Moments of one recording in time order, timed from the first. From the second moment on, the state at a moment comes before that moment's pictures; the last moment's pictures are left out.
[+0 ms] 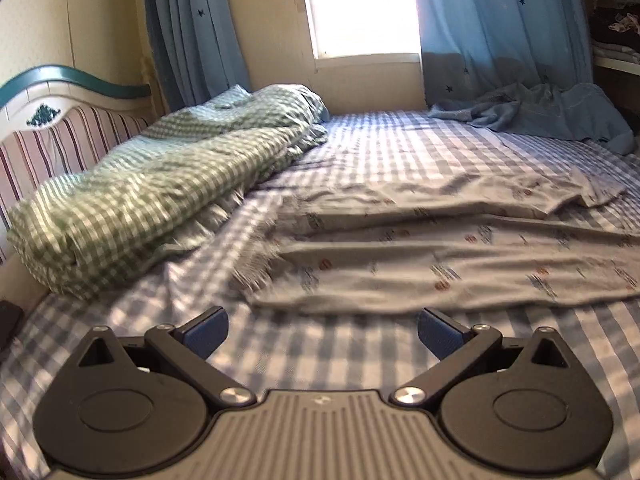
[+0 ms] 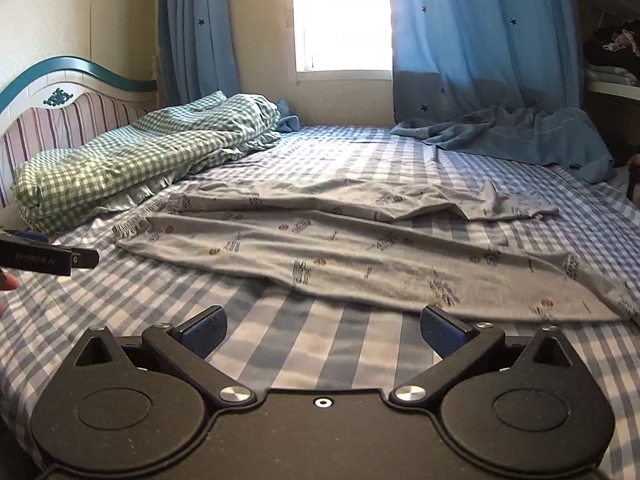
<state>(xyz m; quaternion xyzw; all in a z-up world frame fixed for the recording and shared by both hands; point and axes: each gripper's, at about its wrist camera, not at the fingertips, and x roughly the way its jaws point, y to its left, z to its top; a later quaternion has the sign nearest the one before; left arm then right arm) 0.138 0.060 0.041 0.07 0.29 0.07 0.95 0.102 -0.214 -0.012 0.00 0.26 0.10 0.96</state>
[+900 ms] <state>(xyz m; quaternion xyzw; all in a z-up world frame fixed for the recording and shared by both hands) 0.561 0.181 -0.058 0.14 0.43 -0.09 0.89 0.604 -0.216 -0.053 -0.11 0.40 0.31 0.86</state>
